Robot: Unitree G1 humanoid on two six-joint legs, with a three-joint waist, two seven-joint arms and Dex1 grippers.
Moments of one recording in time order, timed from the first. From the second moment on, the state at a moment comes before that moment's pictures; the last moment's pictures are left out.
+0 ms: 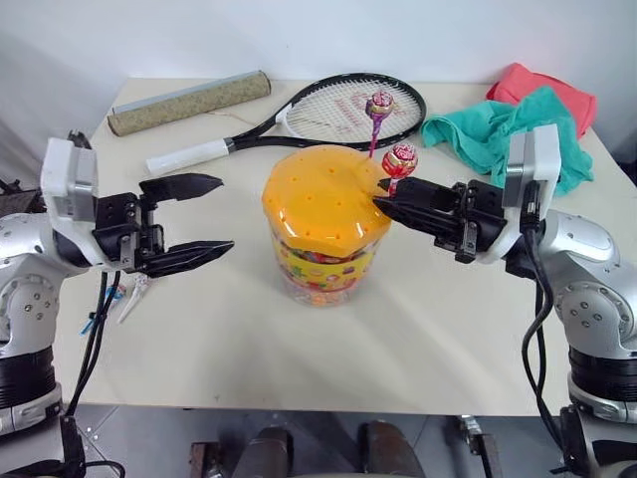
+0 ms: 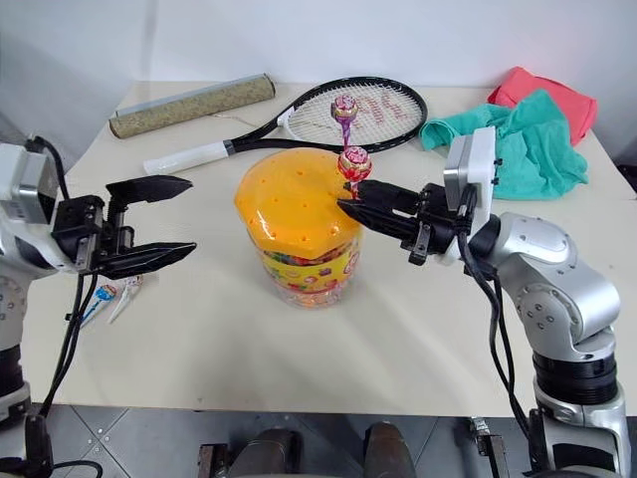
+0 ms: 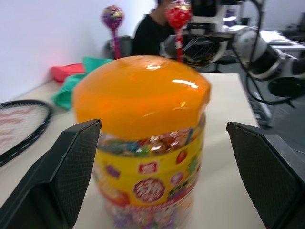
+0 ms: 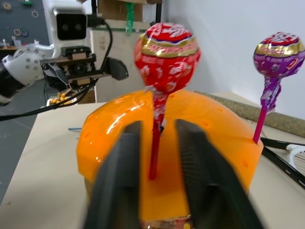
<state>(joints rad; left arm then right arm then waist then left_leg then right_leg) -0.41 0.82 0.41 -0.17 -0.78 0.48 -1.20 -0.56 -0.65 -0.11 -0.40 0.85 0.54 0.85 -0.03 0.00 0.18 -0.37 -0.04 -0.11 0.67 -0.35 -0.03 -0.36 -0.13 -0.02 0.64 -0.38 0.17</state>
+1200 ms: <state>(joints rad) -0.37 0.88 0.39 -0.15 -0.82 0.48 -1.25 -0.39 -1.06 -0.06 0.33 0.30 0.63 0.87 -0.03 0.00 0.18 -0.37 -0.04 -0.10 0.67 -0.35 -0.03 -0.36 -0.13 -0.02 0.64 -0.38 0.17</state>
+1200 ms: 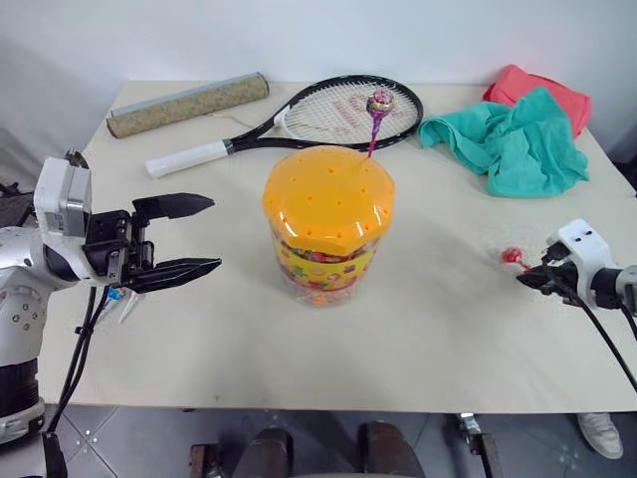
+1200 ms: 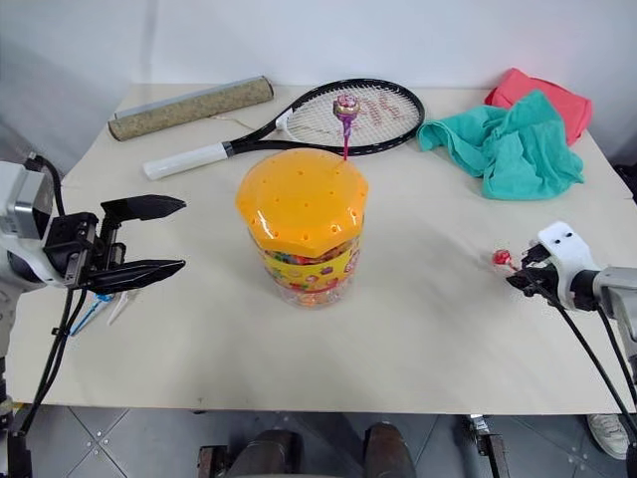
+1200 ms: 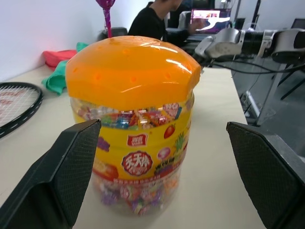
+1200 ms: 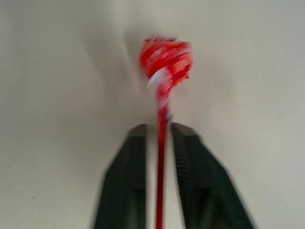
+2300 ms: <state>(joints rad) -0.26 0.84 0.51 -0.18 -0.87 0.48 -1.14 -0.93 -0.50 -0.07 -0.02 0.80 0.81 0.78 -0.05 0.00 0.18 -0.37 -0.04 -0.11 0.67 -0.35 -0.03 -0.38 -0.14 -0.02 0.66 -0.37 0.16</state>
